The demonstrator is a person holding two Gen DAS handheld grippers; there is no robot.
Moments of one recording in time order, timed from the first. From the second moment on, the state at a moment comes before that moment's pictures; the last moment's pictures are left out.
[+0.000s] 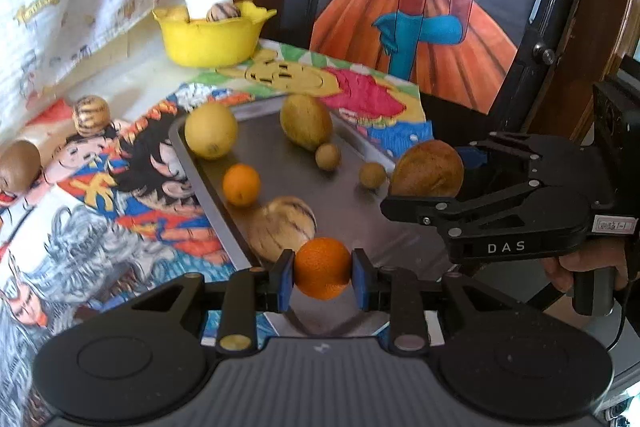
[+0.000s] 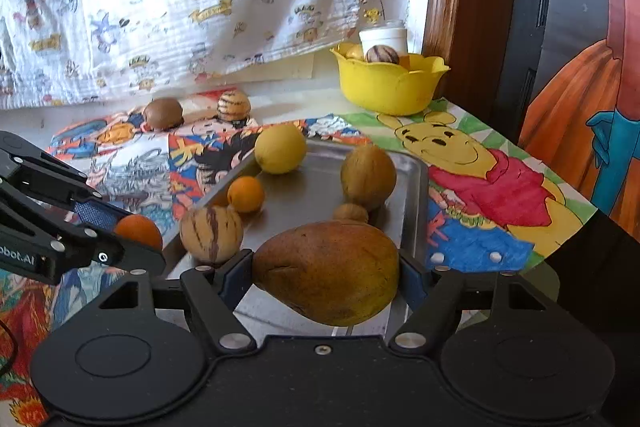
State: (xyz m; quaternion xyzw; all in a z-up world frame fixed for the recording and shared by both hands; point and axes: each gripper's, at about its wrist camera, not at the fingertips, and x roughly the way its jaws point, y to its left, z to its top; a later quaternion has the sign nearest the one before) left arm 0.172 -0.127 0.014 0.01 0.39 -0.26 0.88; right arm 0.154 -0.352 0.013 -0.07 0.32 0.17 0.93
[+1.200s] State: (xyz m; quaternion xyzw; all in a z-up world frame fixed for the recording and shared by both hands) left arm 0.188 -0.141 -0.015 0.02 0.42 -0.23 0.88; right arm 0.160 -0.356 -0.019 -0.10 0.32 0.16 0.93
